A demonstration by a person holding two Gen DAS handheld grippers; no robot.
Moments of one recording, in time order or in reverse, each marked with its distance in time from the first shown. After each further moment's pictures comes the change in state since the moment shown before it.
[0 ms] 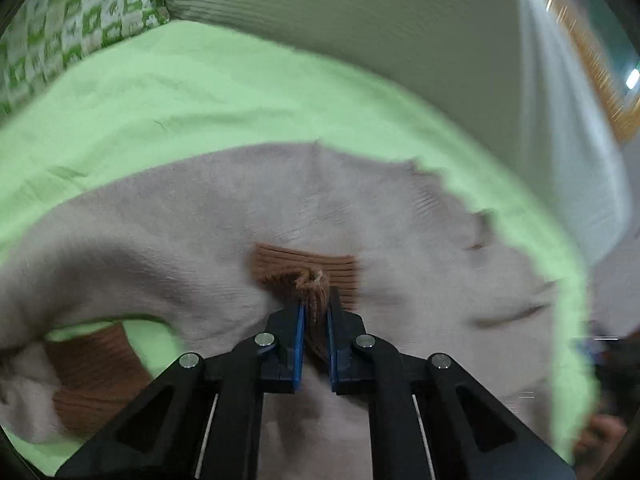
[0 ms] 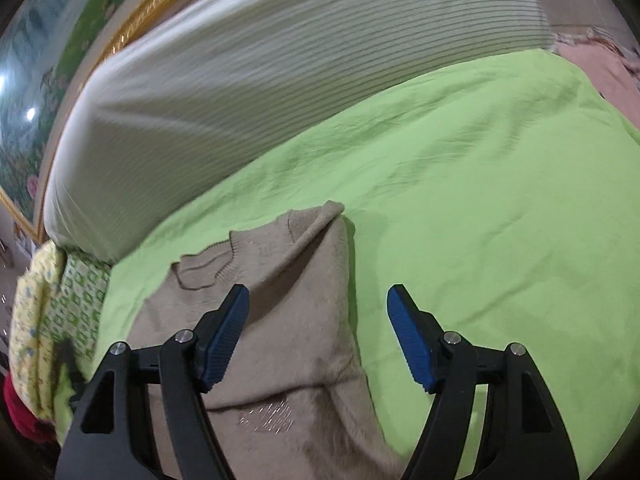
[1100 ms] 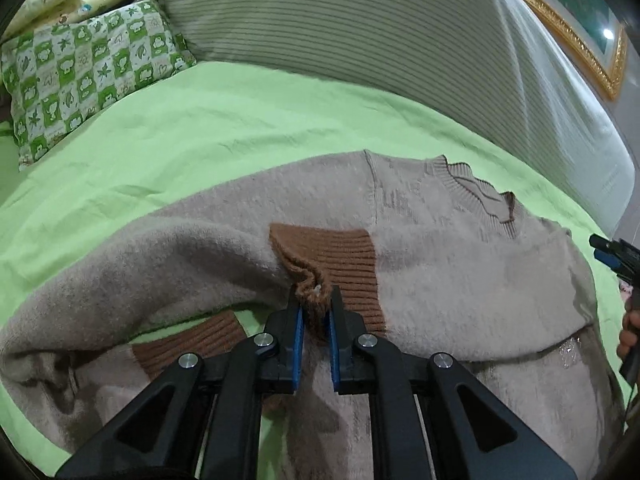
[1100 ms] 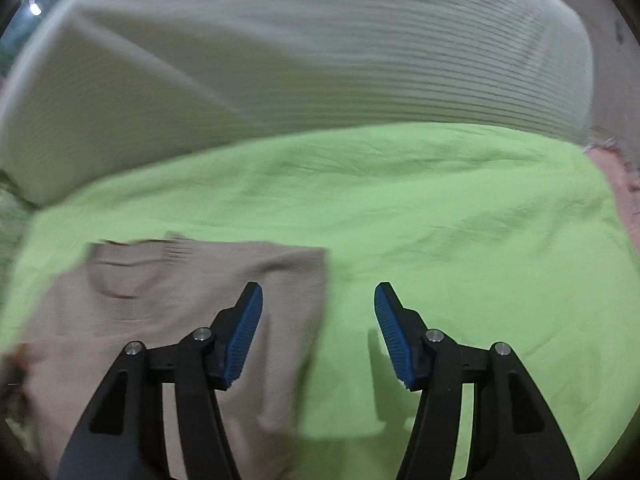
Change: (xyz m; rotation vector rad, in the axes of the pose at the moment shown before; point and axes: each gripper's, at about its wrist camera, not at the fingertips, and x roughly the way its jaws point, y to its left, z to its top) left arm -0.035 0.033 -0.041 0.121 -0.110 0.200; right arm 0.058 0.035 0.022 -0.262 -0.019 -0.095
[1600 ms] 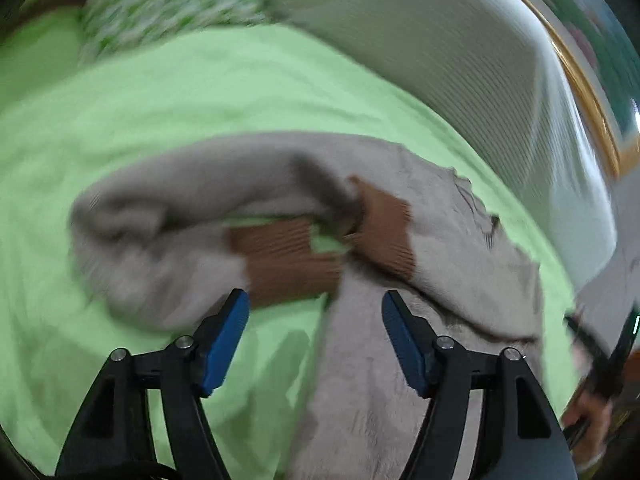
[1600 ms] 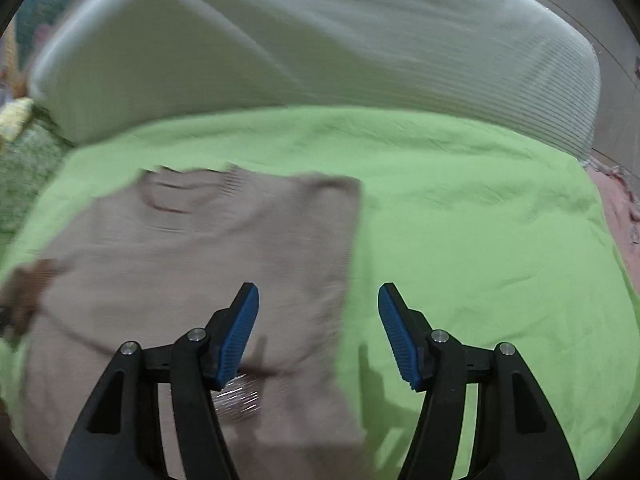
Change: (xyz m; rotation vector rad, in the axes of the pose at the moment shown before) left arm -0.061 0.070 -0.039 -0.366 0.105 -0.100; right arm -0.045 0.024 -0.048 -0.122 0.013 -0.050
